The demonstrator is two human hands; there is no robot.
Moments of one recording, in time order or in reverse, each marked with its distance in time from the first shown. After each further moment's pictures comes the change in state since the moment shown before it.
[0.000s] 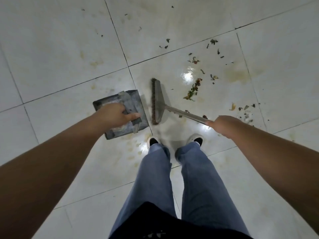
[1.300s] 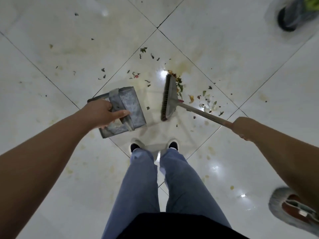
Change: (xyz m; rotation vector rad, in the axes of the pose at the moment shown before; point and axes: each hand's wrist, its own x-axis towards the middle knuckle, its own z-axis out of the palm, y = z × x) left_hand 0.065 0.298 -0.040 0.367 0.010 0.207; right_hand 0.085 0.299 0.003 0.700 -0.087 0.222
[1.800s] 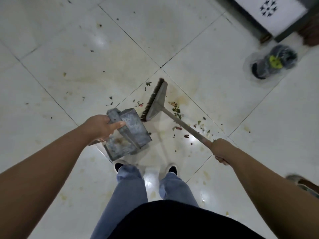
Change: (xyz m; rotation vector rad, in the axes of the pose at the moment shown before) left_hand -0.016 -0.076 -0.073 -0.184 0.033 -0.011; right_hand -0.108 -0.091 0.004 0.258 0.020 -0.048
